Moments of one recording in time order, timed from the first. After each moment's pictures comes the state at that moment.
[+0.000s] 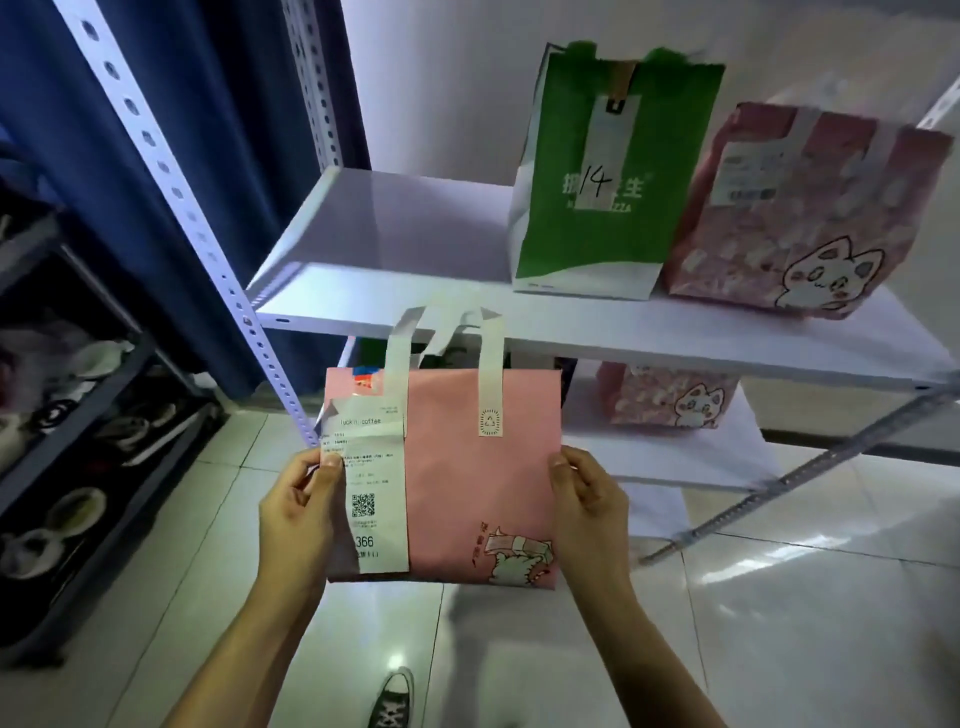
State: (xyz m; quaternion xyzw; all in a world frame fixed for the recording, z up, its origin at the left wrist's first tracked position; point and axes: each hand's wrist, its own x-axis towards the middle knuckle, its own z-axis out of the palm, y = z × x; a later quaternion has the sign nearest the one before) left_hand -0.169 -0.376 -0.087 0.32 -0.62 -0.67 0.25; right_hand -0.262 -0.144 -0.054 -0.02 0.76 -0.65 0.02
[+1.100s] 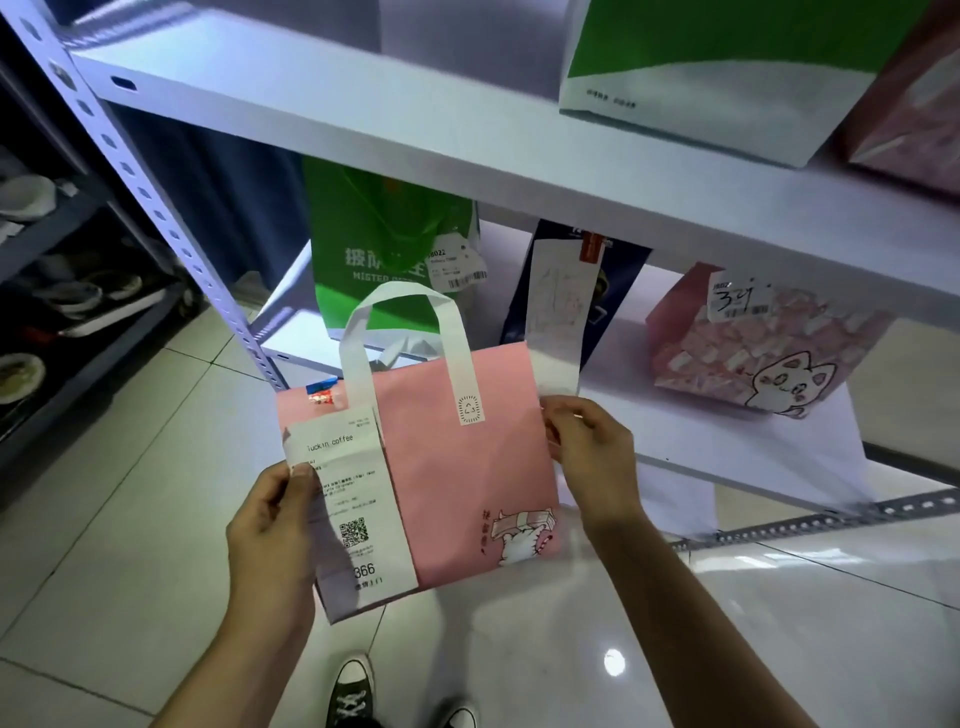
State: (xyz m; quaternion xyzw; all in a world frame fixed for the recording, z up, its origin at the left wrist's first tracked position) left_hand -0.200 -0.300 -0.270 0.47 -0.52 -0.65 0.29; right_hand -0.398 -0.130 -0.238 0.04 0.78 -0.60 0.19
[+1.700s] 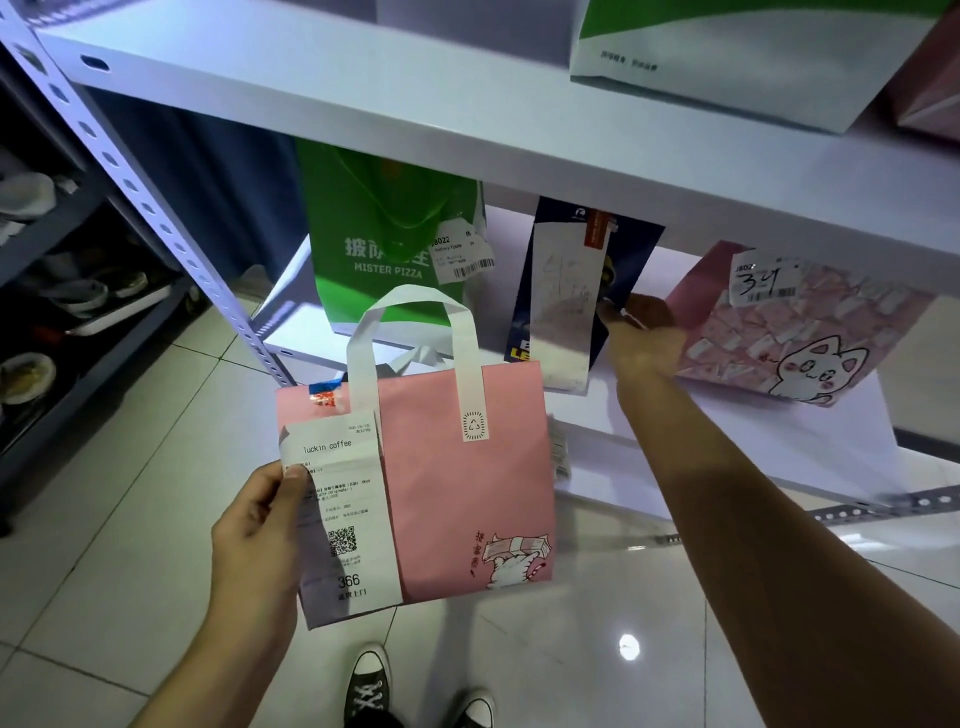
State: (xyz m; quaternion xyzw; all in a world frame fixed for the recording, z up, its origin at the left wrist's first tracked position) left_hand -0.193 -0.316 -0.279 0.47 -0.55 -0.64 0.26; right_hand -0.514 -0.161 -0.235 0.13 0.78 -0.61 0.05
